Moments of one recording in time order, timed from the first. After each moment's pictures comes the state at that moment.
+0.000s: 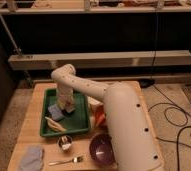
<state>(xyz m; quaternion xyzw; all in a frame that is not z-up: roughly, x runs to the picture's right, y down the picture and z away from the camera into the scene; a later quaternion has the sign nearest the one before) -0.192 0.103 0.902 -0.10 -0.37 -0.81 0.43</state>
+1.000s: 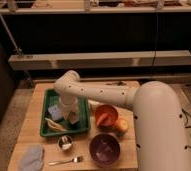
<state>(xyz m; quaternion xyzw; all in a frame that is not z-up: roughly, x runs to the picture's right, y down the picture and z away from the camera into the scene) -0.139 0.139 0.825 -0.13 -0.35 -0.79 0.48</state>
